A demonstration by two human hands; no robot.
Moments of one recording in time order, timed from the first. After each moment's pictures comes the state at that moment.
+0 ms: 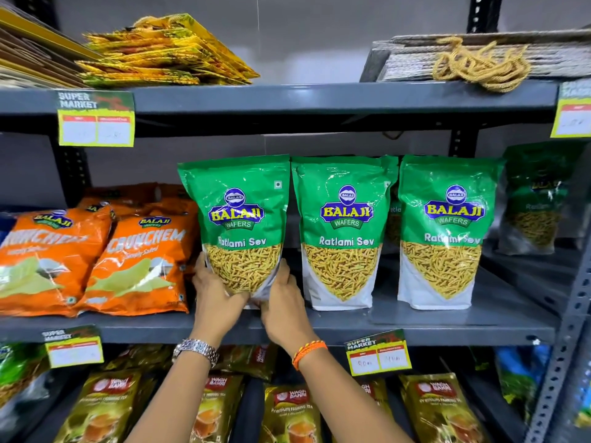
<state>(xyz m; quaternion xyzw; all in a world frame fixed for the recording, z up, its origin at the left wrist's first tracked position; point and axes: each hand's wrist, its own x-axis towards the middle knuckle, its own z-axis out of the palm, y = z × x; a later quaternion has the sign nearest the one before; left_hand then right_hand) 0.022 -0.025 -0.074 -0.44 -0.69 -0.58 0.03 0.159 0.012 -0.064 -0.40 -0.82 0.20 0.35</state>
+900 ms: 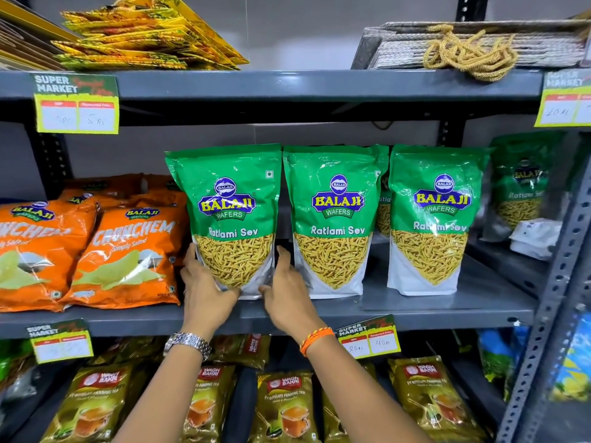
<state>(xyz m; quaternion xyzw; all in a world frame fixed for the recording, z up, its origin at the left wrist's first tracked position) 0.024 -0.032 -0.073 -0.44 -0.70 -0.56 0.04 0.176 0.014 -0.058 -0.37 -0.82 0.22 0.38</state>
